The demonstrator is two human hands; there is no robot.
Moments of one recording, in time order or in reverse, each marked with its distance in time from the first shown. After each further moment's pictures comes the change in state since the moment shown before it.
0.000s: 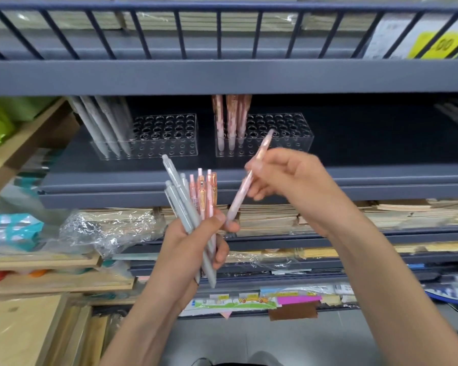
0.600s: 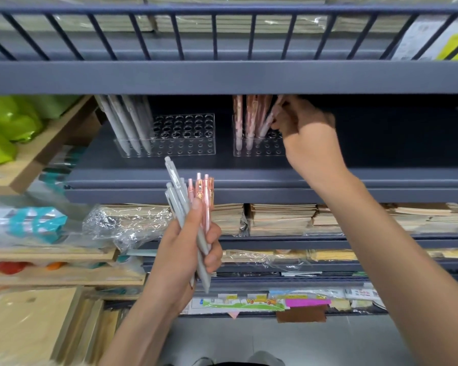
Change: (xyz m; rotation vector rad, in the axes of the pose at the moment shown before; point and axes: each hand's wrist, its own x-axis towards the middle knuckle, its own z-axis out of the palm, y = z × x) left_hand -0.008 0.006 -0.030 -0.148 0.007 -0.053; right_hand 0.065 -0.009 0.003 -0.759 0.443 -0.346
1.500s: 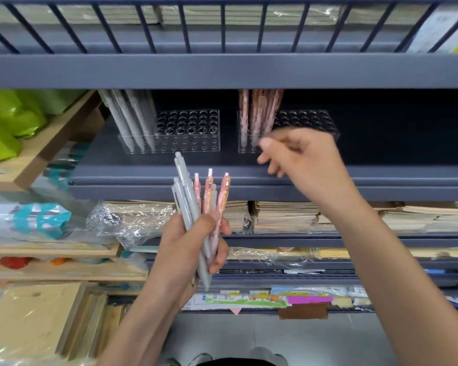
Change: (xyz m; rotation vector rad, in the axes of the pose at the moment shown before) left_hand 0.001 -0.002 -0.004 0.129 0.017 0.114; right_hand -0.038 -0.017 -0.003 0.463 -0.234 0.247
